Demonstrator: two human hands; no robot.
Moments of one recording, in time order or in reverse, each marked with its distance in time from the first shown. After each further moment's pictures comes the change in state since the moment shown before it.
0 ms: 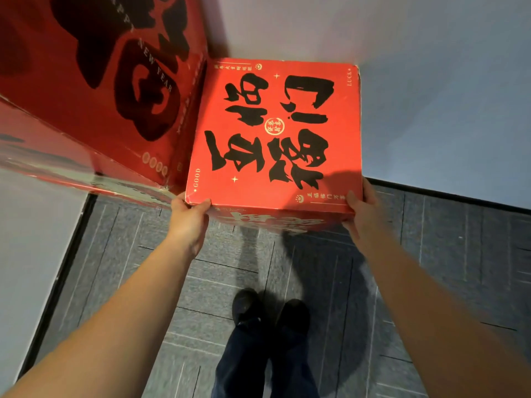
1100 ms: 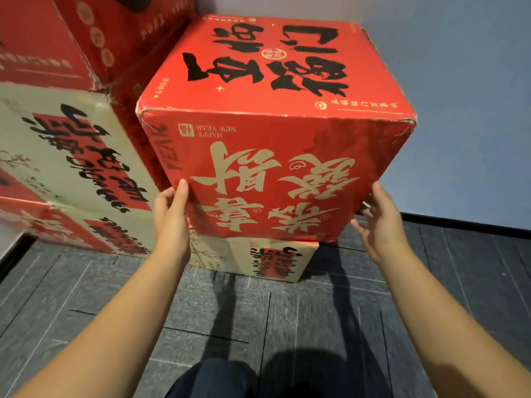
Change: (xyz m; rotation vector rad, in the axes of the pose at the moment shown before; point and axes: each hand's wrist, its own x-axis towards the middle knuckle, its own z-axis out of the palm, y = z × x) left_hand 0.123 -0.153 -0.010 -0.148 -0.004 0.537; right_hand 0.081 0.156 -0.022 0.189 -0.036 -0.402
